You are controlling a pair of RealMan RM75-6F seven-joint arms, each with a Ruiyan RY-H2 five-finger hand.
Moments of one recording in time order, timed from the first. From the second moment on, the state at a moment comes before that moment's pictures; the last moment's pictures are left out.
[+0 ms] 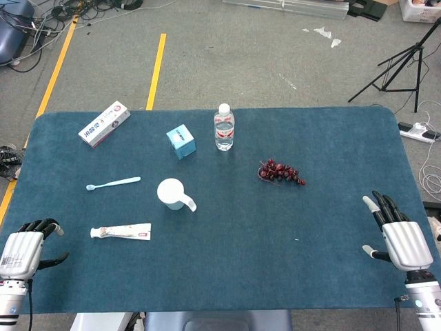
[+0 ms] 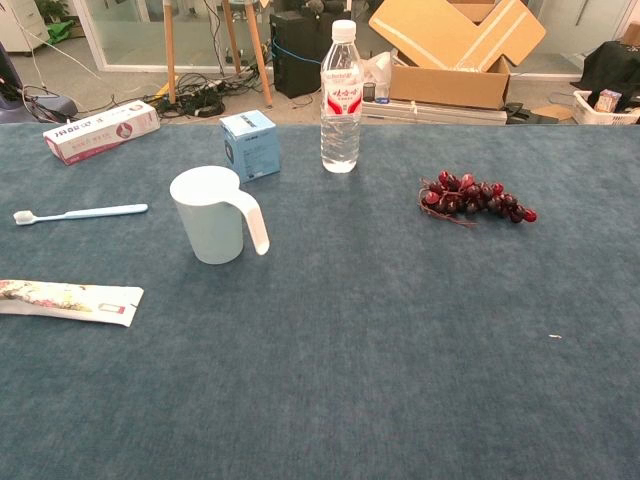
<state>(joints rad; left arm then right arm) -0.13 -1.16 -0.04 -1.59 1.45 1.41 0.13 0.11 -1.10 0.03 -1.59 -1.52 1.42 -0.12</state>
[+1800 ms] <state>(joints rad) -0.36 -1.23 -0.08 -1.64 1.21 1.02 0.28 0.11 -1.06 0.03 -1.61 -1.52 1.42 -0.05</state>
